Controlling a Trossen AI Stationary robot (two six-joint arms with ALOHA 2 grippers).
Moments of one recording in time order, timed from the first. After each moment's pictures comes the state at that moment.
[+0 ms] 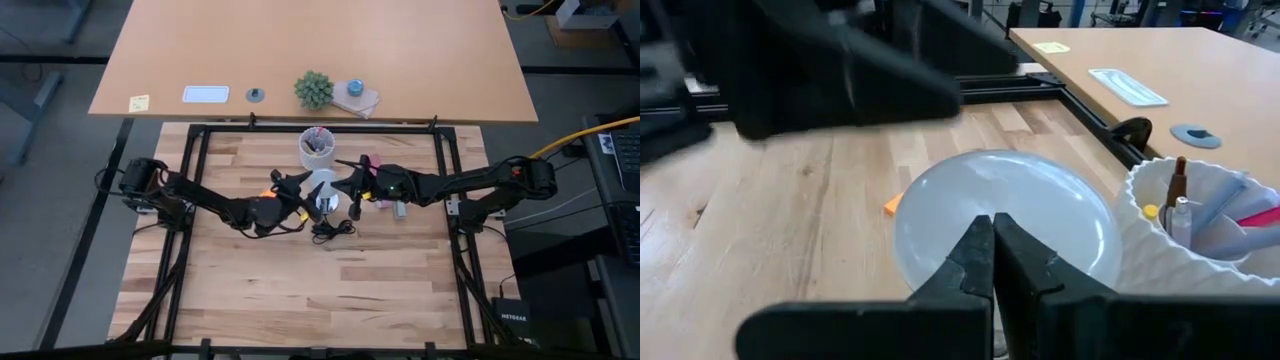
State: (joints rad) left arm -0.17 1.66 0.85 0.77 -0.99 -0.09; right arm -0.09 1.39 0.69 0.40 0.12 -0.01
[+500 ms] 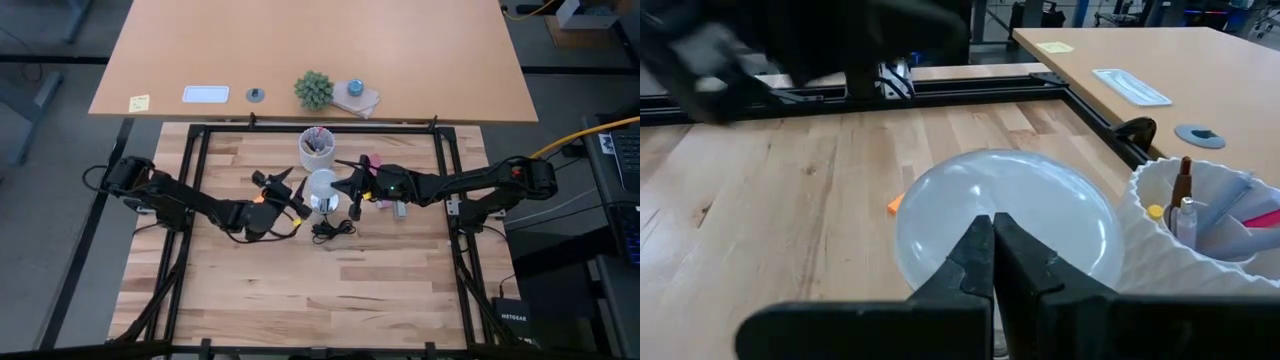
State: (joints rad) left arm -0.22 1.56 0.85 0.52 -1.27 -0.01; right arm -0.09 1.39 0.69 0.41 0.11 -0.01
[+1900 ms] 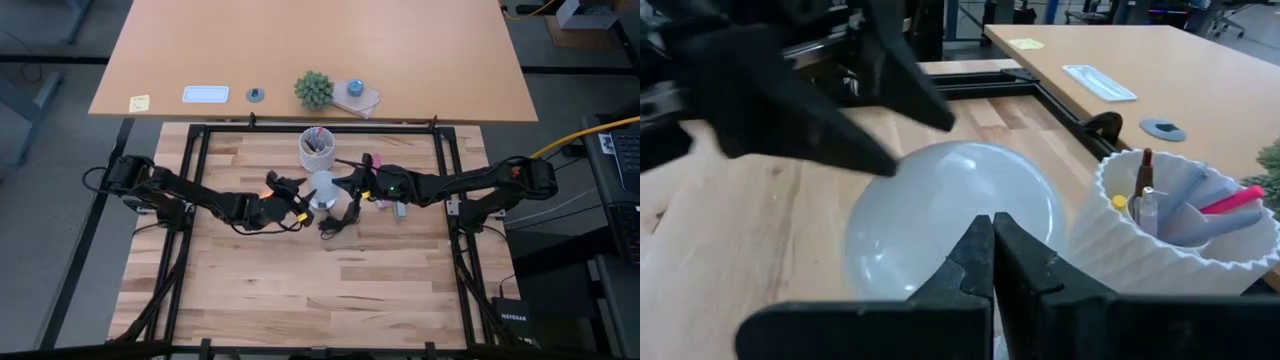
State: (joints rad) left arm -0.16 1.56 0.85 0.29 -0.86 -0.34; right arm -0.09 1.39 0.68 0.40 0.19 -0.01
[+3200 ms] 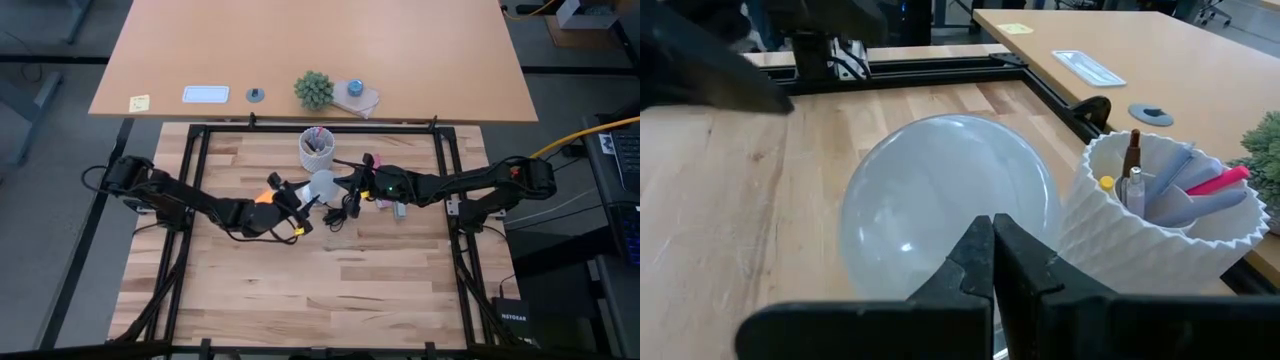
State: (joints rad) left arm -0.23 1.54 0.85 0.45 -0.92 0.05; right arm -0.09 1.39 0.68 0.39 0.22 -0.01
